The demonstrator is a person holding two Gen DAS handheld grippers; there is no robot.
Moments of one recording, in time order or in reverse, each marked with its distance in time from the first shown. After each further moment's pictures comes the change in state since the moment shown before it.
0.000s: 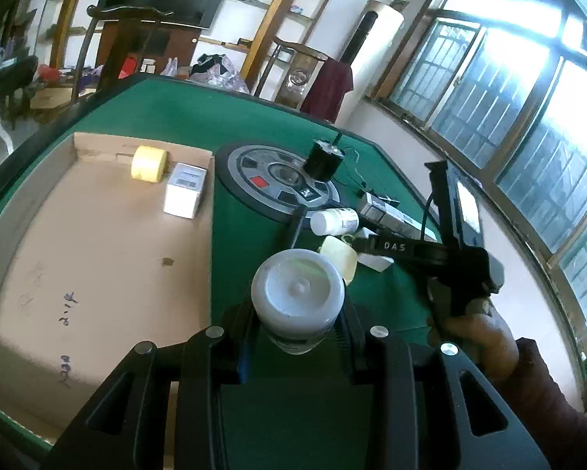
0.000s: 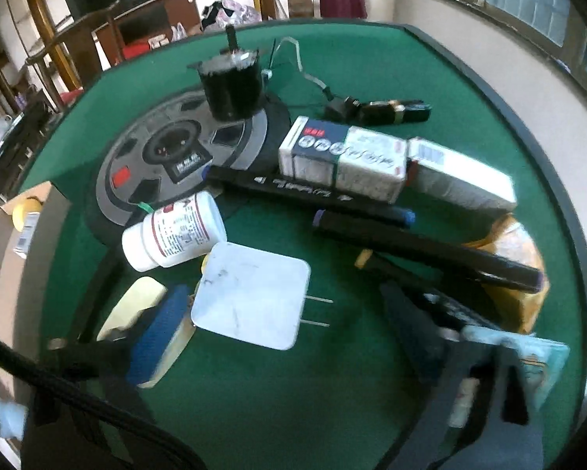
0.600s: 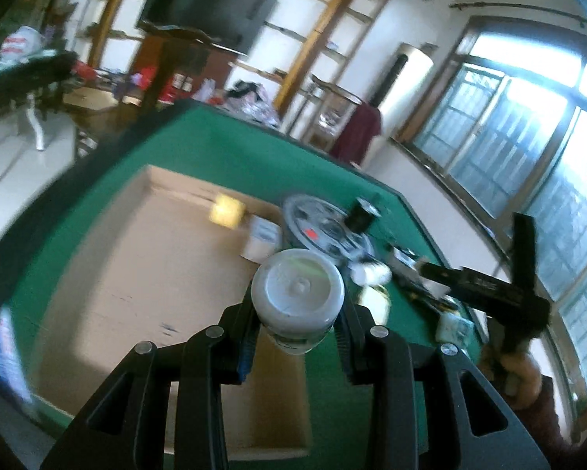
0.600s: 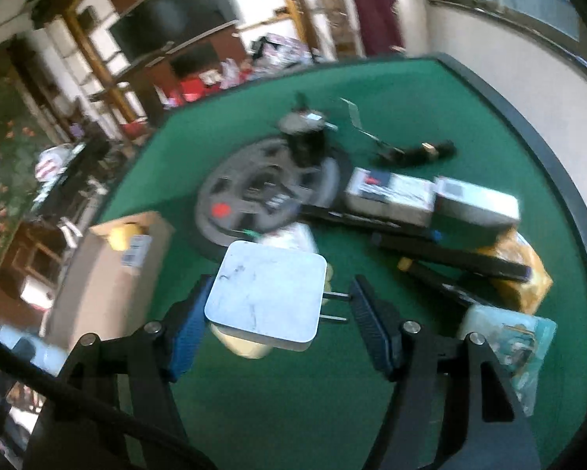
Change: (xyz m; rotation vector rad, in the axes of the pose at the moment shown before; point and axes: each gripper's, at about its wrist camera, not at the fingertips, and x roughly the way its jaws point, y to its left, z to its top) left arm -0.068 0.066 0.030 -0.104 -0.125 0.070; right arm -0.095 0.025 -0.003 -0.016 -0.139 0.267
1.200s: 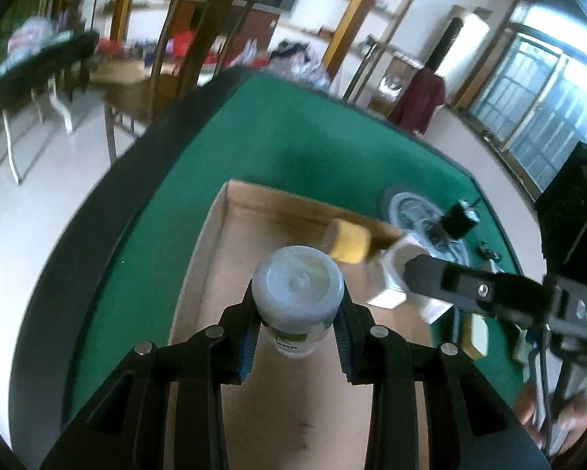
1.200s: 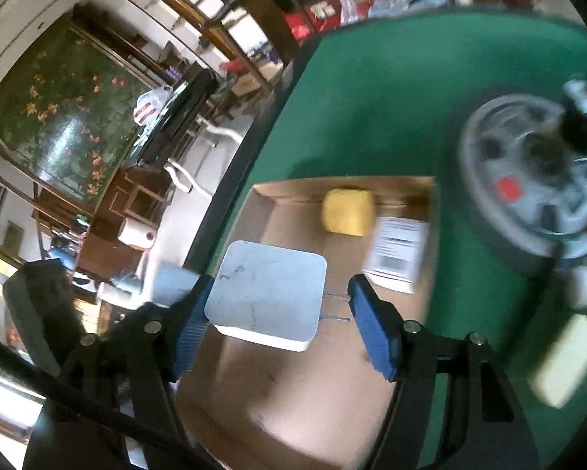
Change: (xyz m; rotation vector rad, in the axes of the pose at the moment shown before) left arm 0.096 0.104 0.067 -0.020 0.216 0.153; right arm 0.154 0.184 0.018 -0.017 0.295 0.397
